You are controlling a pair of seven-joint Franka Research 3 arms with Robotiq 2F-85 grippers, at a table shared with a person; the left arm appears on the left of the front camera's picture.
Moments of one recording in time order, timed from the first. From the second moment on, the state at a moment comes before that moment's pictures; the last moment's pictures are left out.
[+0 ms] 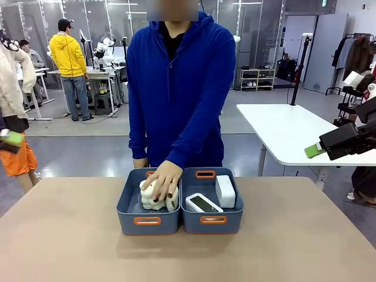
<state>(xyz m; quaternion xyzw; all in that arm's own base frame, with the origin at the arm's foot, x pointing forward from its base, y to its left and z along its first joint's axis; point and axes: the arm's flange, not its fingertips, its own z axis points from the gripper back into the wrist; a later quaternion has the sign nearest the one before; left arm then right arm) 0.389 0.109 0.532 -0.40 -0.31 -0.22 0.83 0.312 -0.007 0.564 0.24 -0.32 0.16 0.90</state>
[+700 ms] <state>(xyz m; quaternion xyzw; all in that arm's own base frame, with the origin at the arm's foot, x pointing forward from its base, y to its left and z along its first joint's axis) 0.349 0.143 0.496 -0.41 -0.34 -0.19 0.82 0.312 -0.007 0.564 0.24 -0.32 0.16 0.90</state>
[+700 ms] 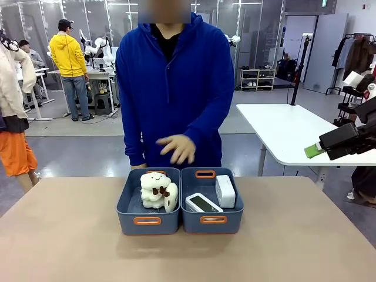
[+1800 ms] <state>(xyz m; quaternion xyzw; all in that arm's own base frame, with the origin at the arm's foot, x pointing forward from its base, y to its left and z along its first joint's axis) 0.350 0.144 0.498 -0.41 -0.34 -0.19 0.82 0.312 -0.007 0.564 0.24 -0.32 0.16 0.90</state>
